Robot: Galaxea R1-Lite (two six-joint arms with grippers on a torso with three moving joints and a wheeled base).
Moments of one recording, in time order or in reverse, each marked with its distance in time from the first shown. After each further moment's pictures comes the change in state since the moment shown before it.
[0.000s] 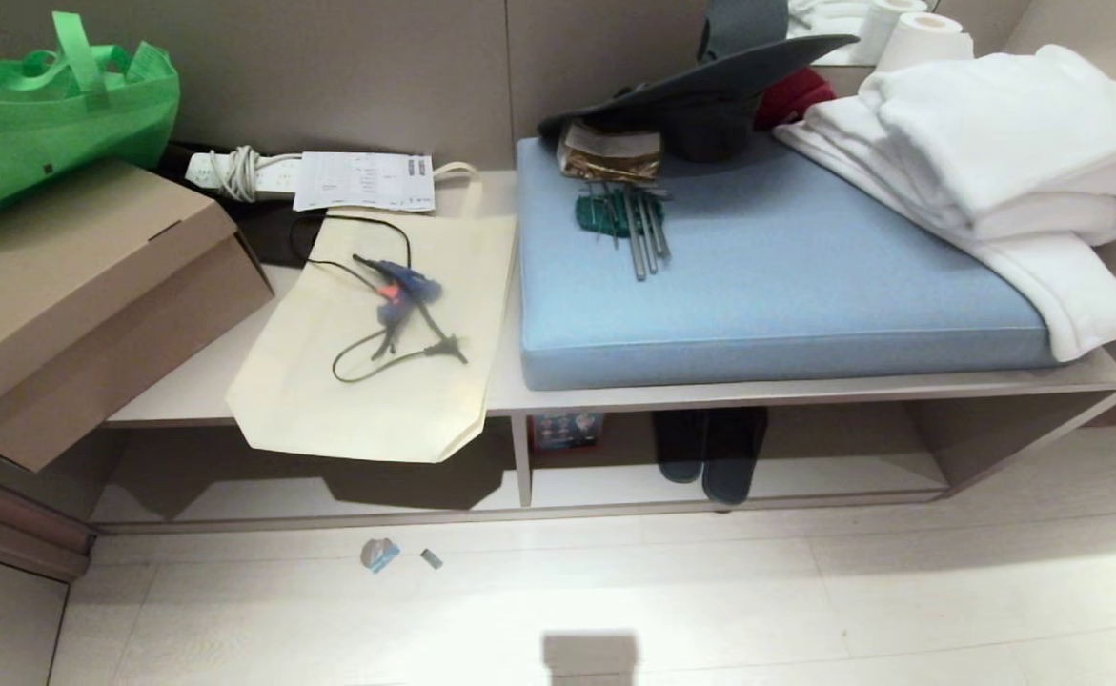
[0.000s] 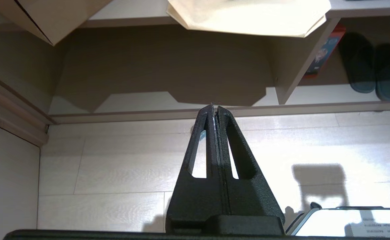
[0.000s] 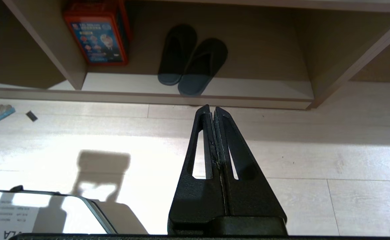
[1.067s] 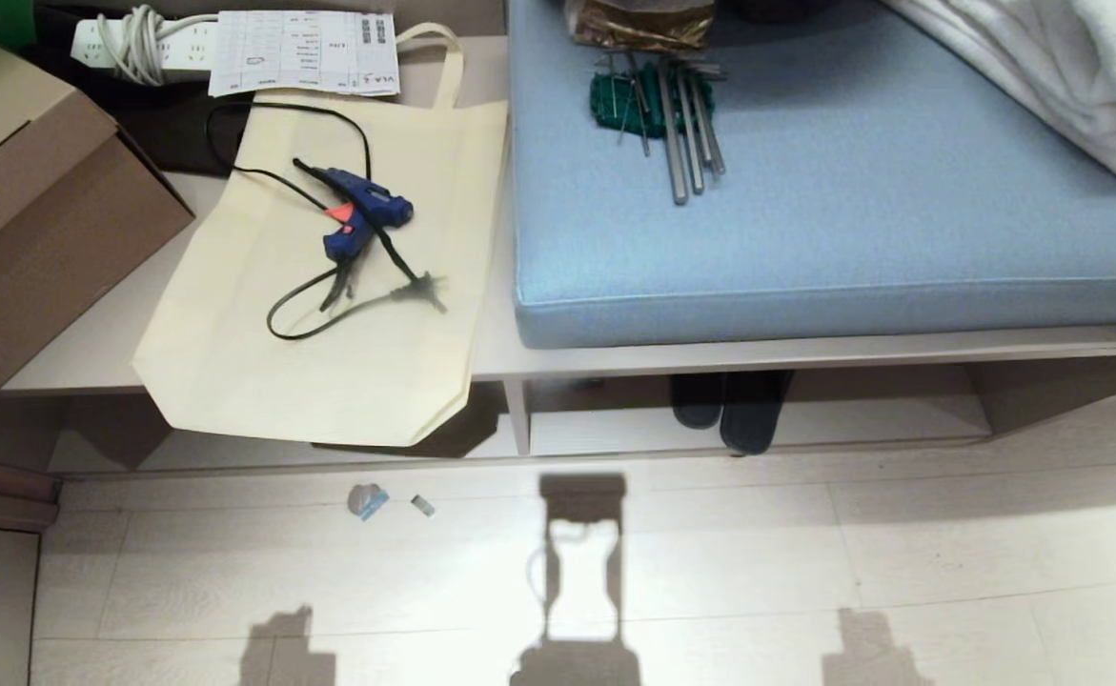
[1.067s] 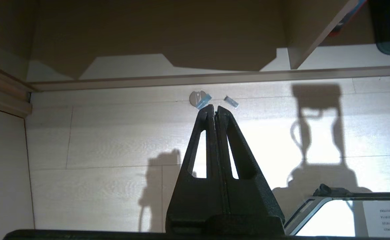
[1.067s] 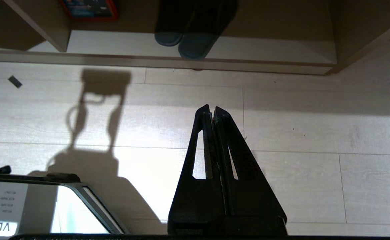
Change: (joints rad) left arm 0.000 0.000 0.000 0.000 0.000 0.000; right arm 0.000 0.000 0.000 0.000 0.000 -0.001
